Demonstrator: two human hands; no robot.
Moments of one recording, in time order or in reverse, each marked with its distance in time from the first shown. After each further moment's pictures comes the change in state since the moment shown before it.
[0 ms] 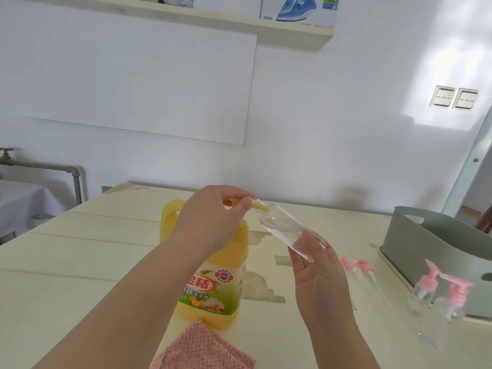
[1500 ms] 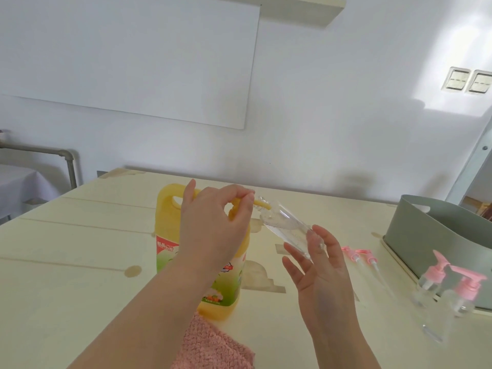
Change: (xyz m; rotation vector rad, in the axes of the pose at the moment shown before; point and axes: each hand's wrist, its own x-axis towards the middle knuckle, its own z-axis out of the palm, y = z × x) left_hand -0.010 -0.024 0.038 0.066 0.276 0.189; right_hand -0.001 0.015 -0.020 -0.192 0.099 0.072
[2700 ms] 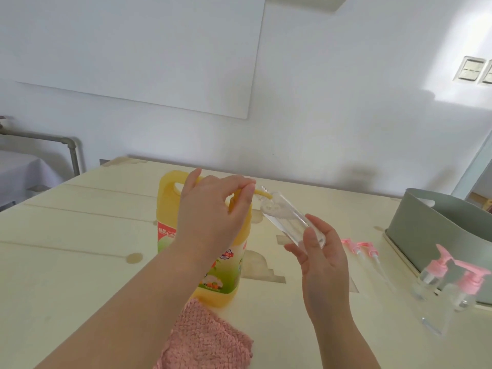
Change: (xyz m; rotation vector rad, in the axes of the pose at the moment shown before) left_hand 0.001 -0.009 0.001 0.063 0.010 0.118; right_hand 0.008 0.010 -0.008 -0.346 -0.039 -0.200
